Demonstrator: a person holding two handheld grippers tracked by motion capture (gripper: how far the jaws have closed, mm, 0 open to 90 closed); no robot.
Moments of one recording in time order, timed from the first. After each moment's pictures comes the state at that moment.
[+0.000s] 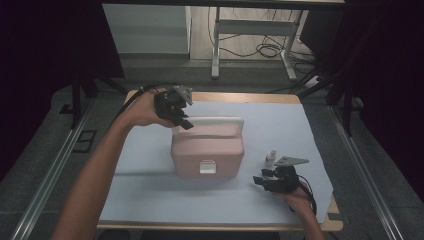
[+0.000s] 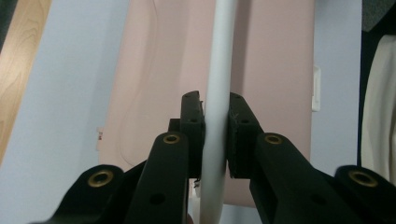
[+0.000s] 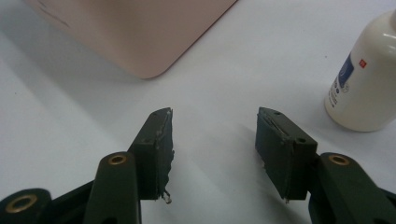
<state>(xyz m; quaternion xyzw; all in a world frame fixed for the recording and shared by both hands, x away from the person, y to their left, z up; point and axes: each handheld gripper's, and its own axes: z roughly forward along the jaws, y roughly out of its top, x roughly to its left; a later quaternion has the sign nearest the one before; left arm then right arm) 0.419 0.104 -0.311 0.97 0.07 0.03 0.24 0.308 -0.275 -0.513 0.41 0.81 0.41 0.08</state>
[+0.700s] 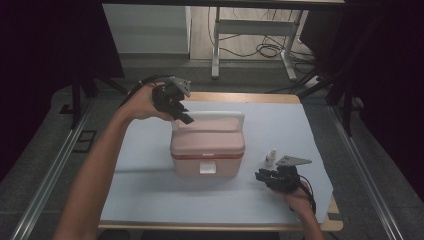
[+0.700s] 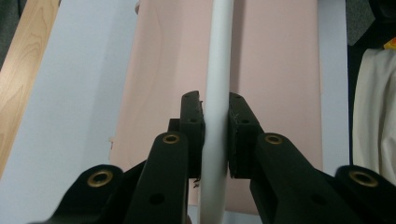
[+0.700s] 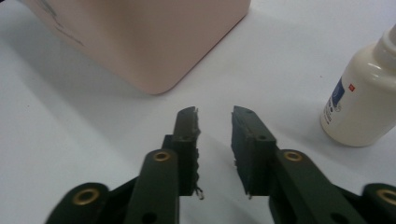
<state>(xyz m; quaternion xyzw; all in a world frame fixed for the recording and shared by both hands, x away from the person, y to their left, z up) 0.433 0.110 -0.301 0.96 0.07 0.02 0.27 0.304 -0.274 -0.504 0.40 0.80 0.43 0.09</state>
